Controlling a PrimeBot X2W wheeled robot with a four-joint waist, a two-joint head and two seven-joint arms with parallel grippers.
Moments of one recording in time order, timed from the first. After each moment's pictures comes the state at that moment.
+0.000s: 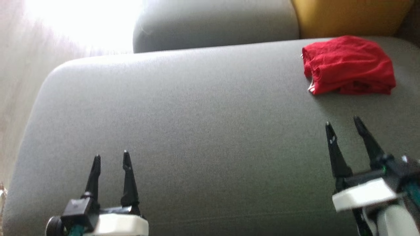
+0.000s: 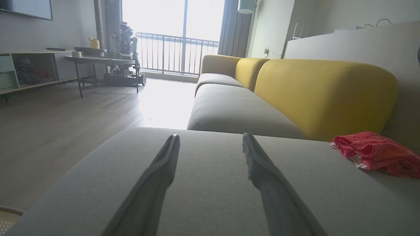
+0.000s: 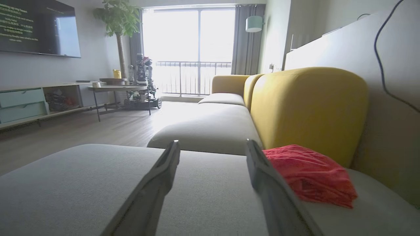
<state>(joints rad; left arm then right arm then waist) 0.18 0.05 -0.21 -0.10 -0.18 0.22 -0.26 -0.03 -0.06 -0.09 0.06 0.06 0.13 -0.25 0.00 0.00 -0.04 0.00</state>
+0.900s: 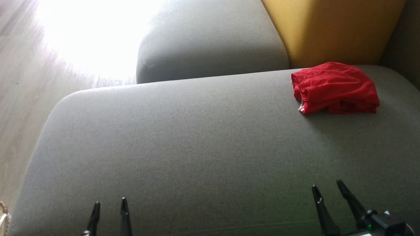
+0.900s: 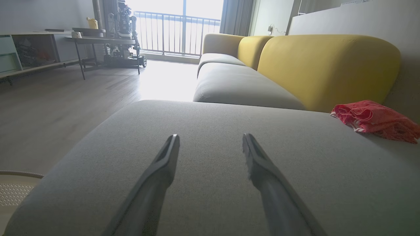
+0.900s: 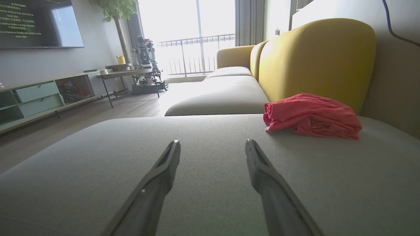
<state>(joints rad) 0.37 0.06 -0.16 -0.03 -0.18 0.14 -0.26 0.28 -0.04 -0.03 0.03 0.12 0.13 -0.25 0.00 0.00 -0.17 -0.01</state>
